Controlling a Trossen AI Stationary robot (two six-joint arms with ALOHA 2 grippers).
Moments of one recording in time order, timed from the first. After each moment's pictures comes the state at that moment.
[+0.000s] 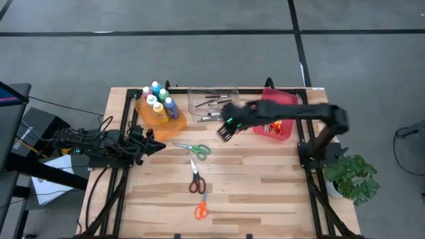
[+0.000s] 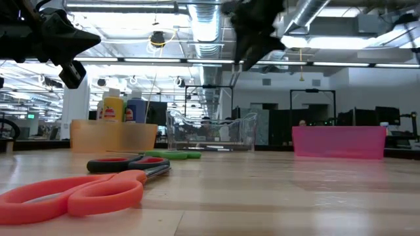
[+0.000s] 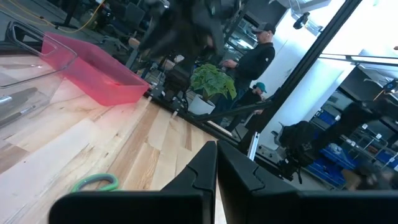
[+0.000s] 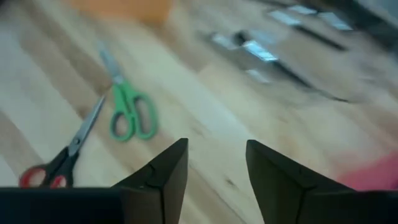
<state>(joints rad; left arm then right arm) -0.16 0.00 0.01 0.07 -0.16 -0.56 -0.08 1.71 1.58 -0.97 0.26 0.64</state>
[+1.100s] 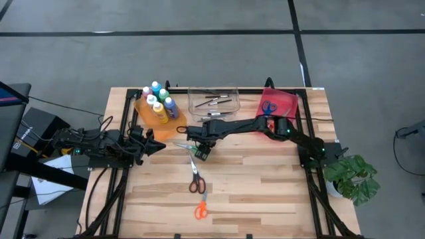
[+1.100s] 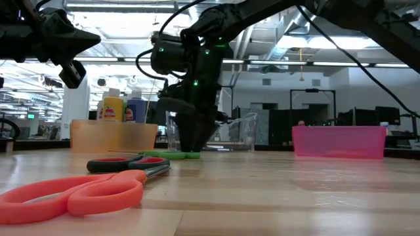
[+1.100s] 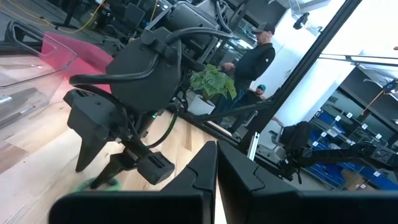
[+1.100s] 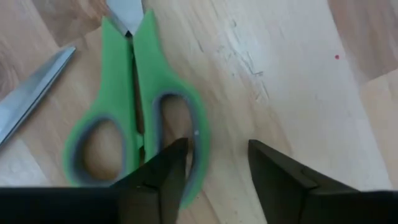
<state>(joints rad) -0.16 0.00 0.01 0.07 -0.16 -0.56 -0.06 2.42 2.00 -0.95 0.07 0.36</state>
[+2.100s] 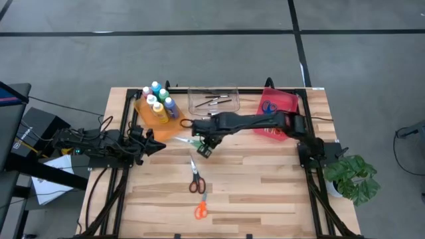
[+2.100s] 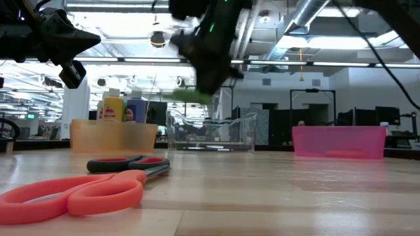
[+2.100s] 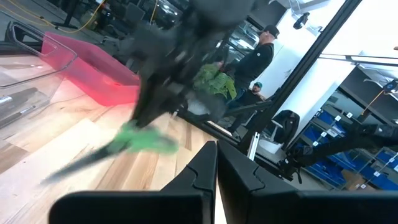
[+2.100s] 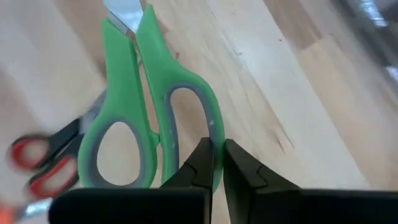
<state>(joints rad) -0.17 0.00 0.01 0.07 -0.16 -0.56 -0.03 2.19 1.99 -1.08 0.08 0.51</state>
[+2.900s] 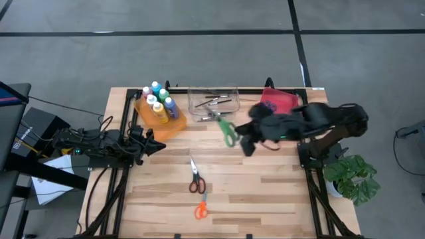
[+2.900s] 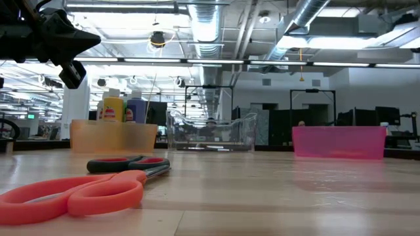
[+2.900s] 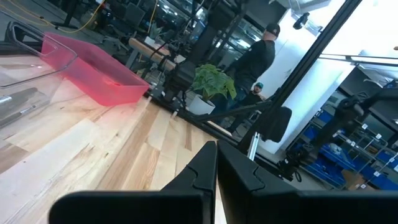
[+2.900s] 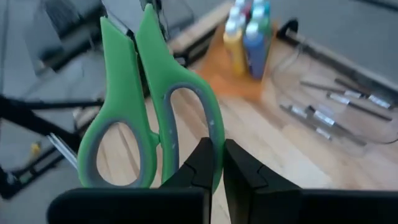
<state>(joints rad) -0.17 0.00 0.01 0.07 -0.16 -0.56 0.30 1.56 1.99 -1.15 0.51 0.81</state>
